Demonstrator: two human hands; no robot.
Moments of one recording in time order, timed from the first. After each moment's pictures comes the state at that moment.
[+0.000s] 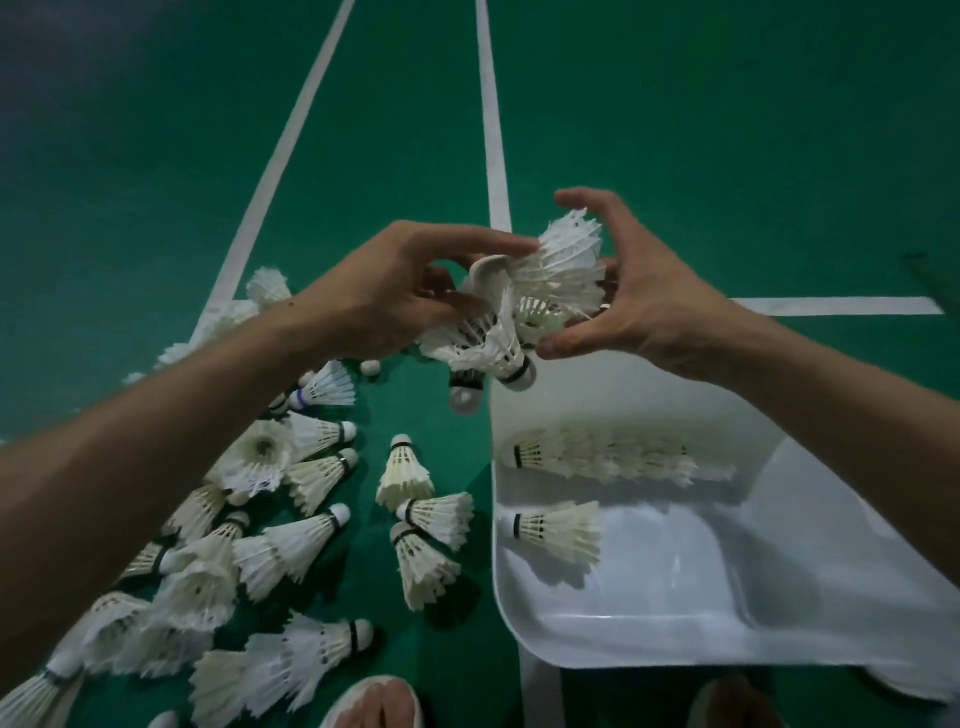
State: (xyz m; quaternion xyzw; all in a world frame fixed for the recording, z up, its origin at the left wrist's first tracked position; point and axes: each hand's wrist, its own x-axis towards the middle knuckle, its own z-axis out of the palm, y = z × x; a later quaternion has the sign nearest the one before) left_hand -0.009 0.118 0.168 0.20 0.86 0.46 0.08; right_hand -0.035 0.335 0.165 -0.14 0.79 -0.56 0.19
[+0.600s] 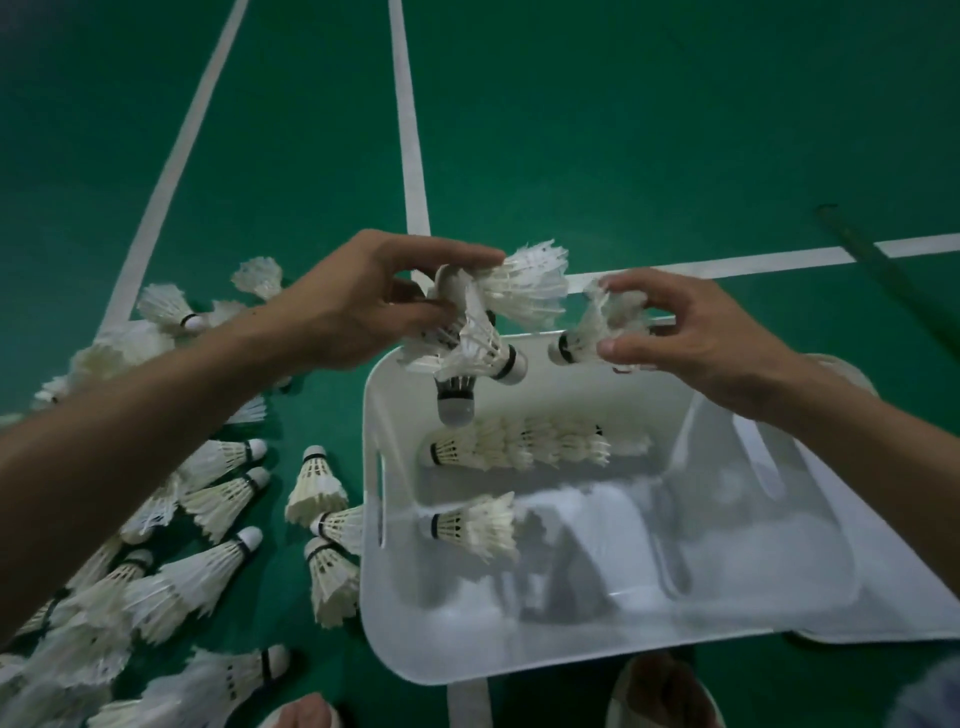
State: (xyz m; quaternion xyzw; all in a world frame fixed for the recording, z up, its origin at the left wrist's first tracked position) left_hand -0.032 0.199 0.156 0.20 0.86 0.44 0.12; right_hand -0.028 0.476 0.123 -0.06 0.85 -0.51 0.15
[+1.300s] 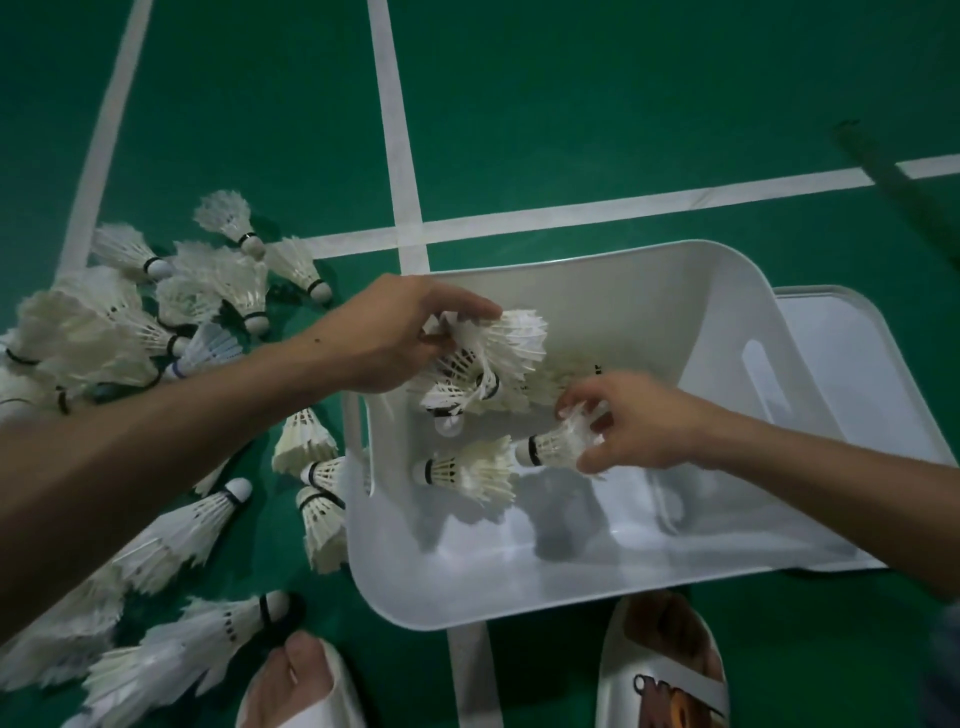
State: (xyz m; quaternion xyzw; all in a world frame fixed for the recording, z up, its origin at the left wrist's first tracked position) left_hand -0.019 0.218 0.091 0.19 0.93 0.26 0.19; right_hand 0.017 0.458 0.041 -0.11 0.91 -0.21 0.34
